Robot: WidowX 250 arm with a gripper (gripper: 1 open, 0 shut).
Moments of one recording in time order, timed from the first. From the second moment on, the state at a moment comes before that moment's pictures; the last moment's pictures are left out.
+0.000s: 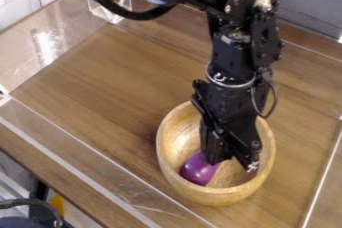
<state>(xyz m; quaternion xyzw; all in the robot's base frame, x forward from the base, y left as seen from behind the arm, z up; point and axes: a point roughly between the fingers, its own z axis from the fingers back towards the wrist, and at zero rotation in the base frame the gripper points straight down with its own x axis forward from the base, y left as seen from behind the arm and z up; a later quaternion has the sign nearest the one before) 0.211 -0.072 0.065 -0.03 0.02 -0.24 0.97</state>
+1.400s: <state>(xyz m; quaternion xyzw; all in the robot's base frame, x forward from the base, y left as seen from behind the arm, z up) 0.204 -0.067 0.064 -0.04 0.04 -0.23 0.97</state>
